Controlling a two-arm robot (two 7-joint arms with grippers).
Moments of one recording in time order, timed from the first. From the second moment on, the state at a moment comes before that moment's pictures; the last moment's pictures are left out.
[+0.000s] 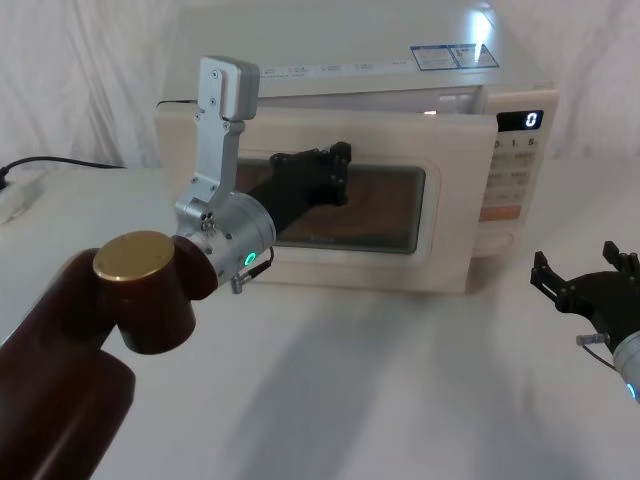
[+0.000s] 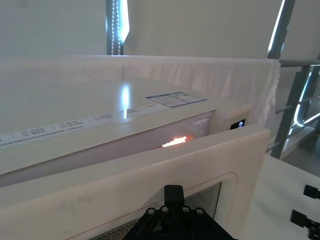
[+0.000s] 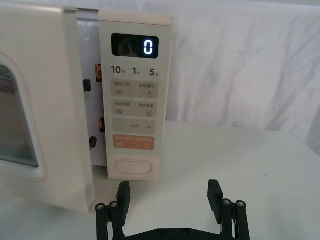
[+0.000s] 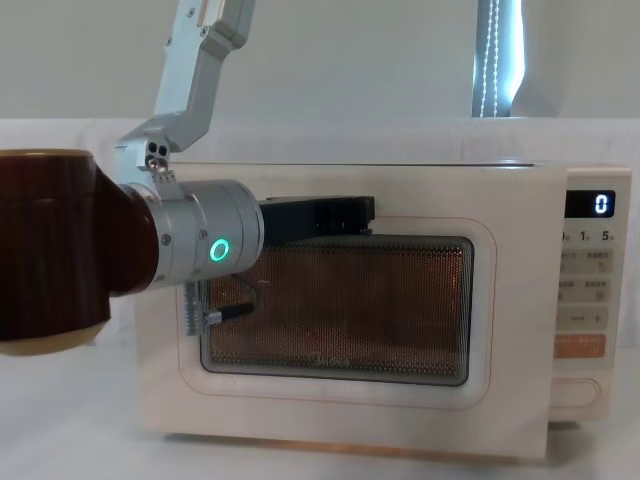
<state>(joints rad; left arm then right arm) -0.57 0.24 0.49 -1.38 -0.50 0.22 -0.26 0.03 0.12 -0.02 -1.65 0.05 0.15 0.08</state>
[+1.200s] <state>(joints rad) -0.61 0.14 0.42 -1.28 -0.39 0.24 -0.23 0.03 0.12 -0.02 -1.65 0.05 0.15 0.08</state>
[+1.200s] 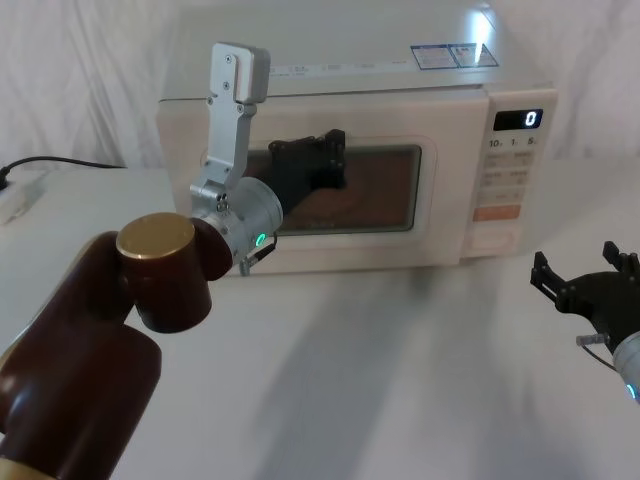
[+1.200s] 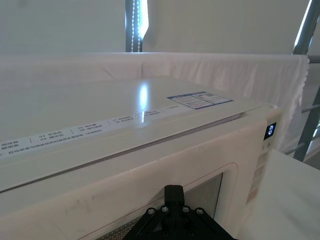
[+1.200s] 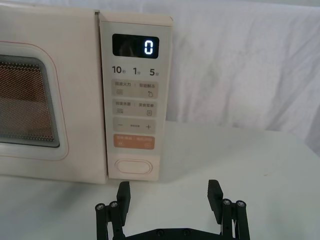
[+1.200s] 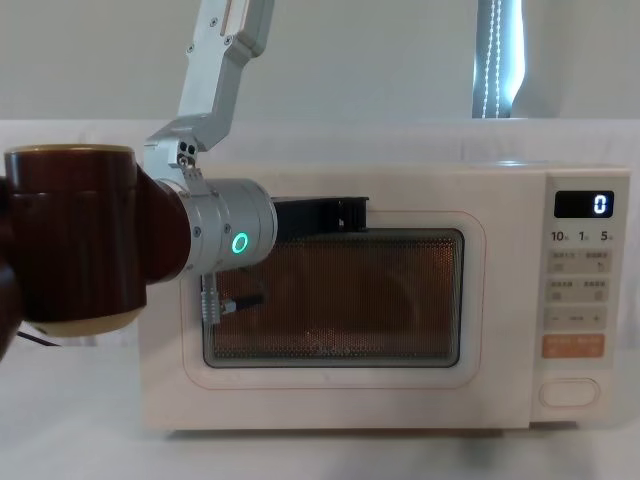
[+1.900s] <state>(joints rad) -0.61 0.11 0.39 -1.26 -0.35 0.25 -0.23 0.03 0.12 -0.02 -1.65 0.05 0.15 0.08</state>
